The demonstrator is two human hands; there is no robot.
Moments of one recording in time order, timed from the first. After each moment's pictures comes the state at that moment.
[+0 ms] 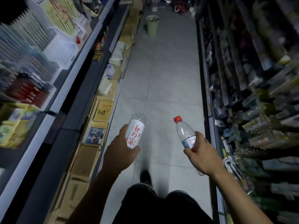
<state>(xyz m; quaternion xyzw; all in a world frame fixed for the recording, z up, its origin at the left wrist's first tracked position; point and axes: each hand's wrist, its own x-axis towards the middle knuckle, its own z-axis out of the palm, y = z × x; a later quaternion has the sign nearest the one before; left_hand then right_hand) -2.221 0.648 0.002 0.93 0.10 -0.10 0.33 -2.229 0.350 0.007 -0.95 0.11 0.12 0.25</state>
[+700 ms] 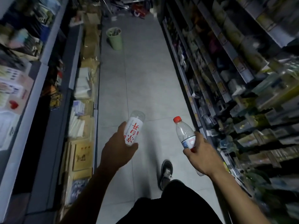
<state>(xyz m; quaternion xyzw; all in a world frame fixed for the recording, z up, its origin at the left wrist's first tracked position) -1.869 0.525 0.003 0.94 -0.02 -0.16 0.29 -1.968 0.240 -0.014 -0.92 0.24 0.09 0.29</state>
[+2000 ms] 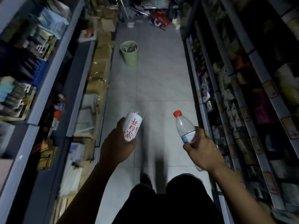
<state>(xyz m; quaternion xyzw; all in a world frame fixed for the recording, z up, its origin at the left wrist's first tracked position) -1.297 0.514 0.010 0.96 0.04 -0.10 0.27 -1.357 0.222 0.011 -0.94 0.19 0.10 0.28</state>
